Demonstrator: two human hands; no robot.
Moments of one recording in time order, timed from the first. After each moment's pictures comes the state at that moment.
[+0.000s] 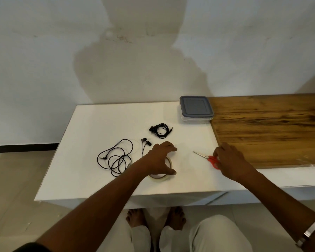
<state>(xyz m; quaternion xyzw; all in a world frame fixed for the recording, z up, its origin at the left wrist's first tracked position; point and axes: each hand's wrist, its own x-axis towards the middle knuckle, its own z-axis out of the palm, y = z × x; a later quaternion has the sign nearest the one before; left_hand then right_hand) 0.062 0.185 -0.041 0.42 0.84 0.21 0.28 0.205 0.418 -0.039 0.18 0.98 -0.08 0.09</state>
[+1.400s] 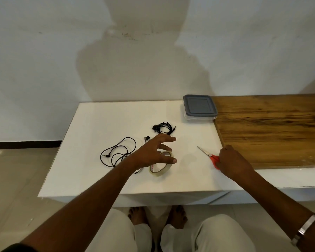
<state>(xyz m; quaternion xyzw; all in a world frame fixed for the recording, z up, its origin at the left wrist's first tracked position) 0.049 0.161 -0.023 0.30 0.72 0.49 0.38 0.195 0.404 -0.040 0.29 0.95 -0.08 0.12</state>
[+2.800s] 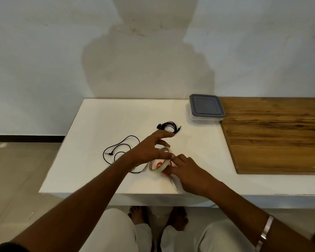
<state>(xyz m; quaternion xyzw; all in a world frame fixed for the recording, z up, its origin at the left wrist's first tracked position) 0.033 0.150 -0.027 0.30 0.72 0.52 0.35 0.167 0.295 -0.048 -0.13 0.98 -0.10 0.11</state>
